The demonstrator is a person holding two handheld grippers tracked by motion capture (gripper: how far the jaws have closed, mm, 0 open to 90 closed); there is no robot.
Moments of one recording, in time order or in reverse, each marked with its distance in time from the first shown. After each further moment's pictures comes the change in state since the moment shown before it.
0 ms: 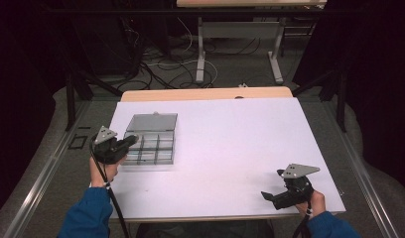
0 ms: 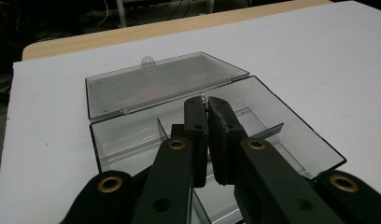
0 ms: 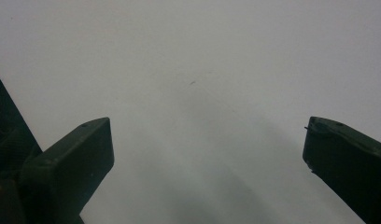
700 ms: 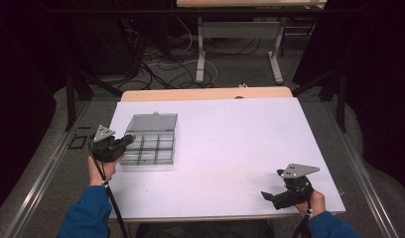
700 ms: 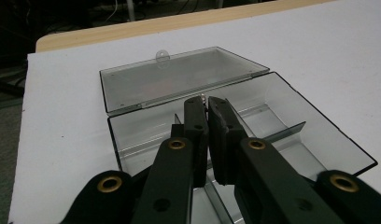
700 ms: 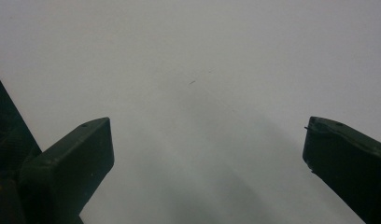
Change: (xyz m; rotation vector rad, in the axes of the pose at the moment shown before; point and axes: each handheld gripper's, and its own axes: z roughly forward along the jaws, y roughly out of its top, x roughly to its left) left arm 0.011 -0.002 0.005 0.017 0.028 -0.011; right arm 0.000 0.000 0.001 -0.009 -0.004 0.003
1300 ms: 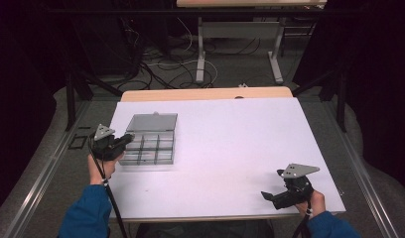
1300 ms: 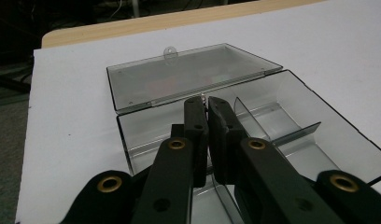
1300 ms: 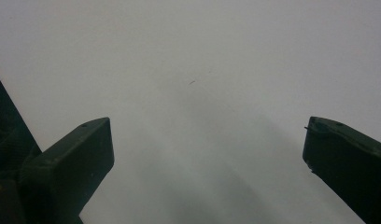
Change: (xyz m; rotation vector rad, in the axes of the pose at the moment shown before) left arm 0.007 -0.001 0.007 0.018 0.017 -0.007; right arm -0.001 0.000 0.000 -0.002 0.003 0.001
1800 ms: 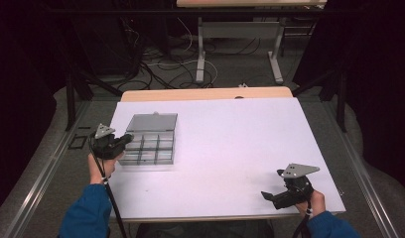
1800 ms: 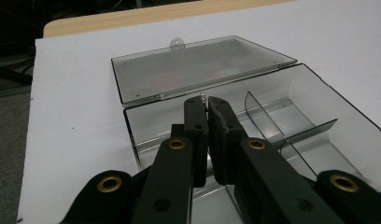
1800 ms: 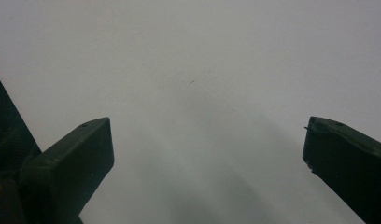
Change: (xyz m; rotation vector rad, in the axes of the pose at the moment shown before) left arm 0.007 -0.002 0.008 0.027 0.008 -0.017; right arm -0.001 0.000 0.001 -0.011 -0.001 -0.012
